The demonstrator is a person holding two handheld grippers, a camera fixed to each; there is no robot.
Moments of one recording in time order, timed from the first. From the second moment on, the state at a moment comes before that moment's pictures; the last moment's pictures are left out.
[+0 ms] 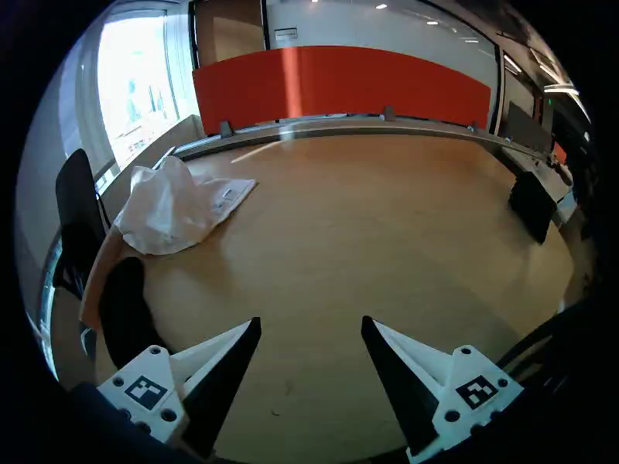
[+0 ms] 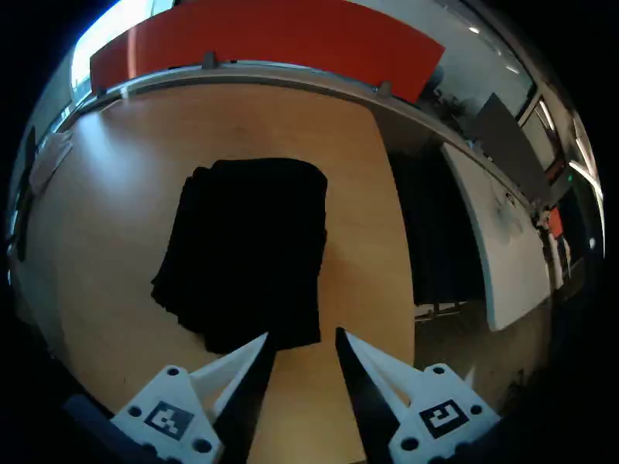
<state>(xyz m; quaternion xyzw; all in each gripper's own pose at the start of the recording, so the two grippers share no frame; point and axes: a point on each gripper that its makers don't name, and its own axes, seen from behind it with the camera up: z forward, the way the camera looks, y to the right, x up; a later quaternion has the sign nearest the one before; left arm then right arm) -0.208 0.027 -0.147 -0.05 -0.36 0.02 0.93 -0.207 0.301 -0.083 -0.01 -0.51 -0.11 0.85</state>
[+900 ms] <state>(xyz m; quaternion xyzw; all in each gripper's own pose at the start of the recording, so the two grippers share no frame) -0.201 0.023 -0.139 -0.04 -0.35 0.01 0.94 -0.162 0.256 -0.046 -0.04 -0.39 -0.05 0.92</state>
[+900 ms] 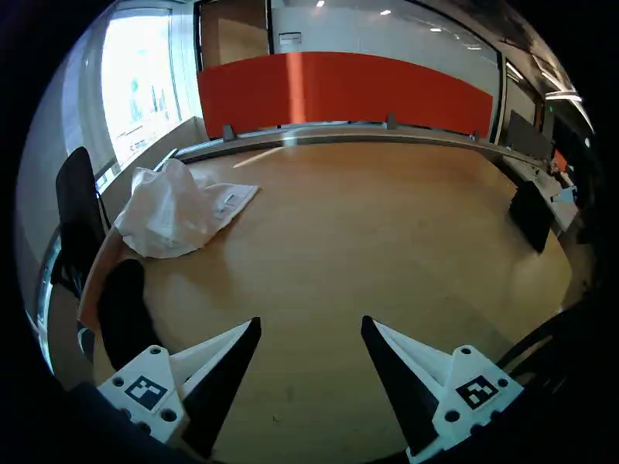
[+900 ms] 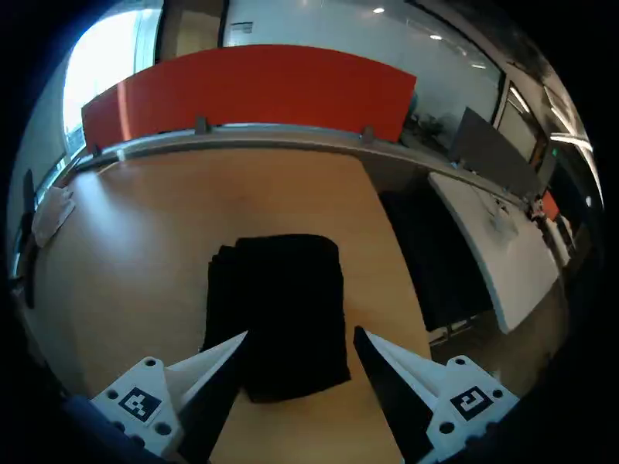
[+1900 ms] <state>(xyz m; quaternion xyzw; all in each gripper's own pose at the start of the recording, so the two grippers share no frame) -0.187 0.022 -0.121 -0.04 -0.33 0.01 0.94 -0.055 0.212 0.007 -0.06 -0.15 0.00 0.99</state>
